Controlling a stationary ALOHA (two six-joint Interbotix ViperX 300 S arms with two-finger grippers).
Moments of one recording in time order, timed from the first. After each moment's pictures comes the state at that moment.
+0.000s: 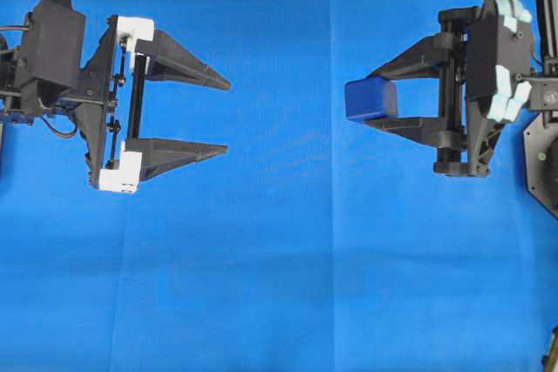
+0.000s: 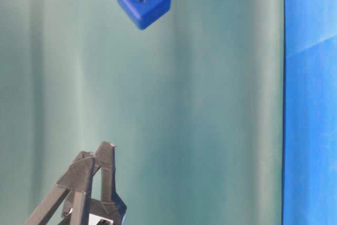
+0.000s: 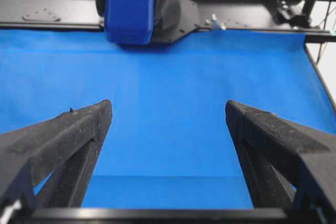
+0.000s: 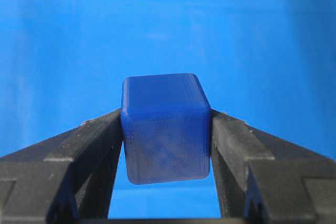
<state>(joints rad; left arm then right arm) -0.03 -0.43 0.76 0.00 -0.21 -0.04 0.05 -0.58 0.72 -0.38 0.41 0.50</state>
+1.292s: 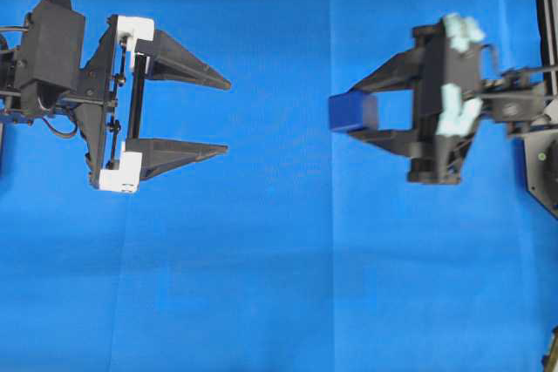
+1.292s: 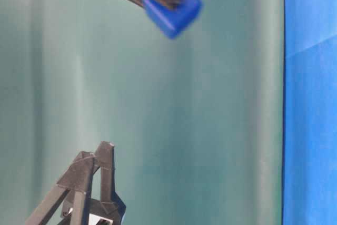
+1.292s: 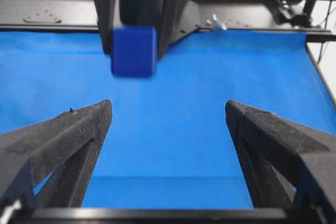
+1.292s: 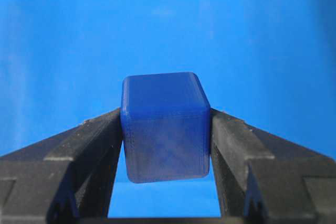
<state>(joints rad) -0.04 -0.43 0.76 0.00 -0.21 -0.03 0.05 -0.45 0.73 -0.38 0.33 0.50</state>
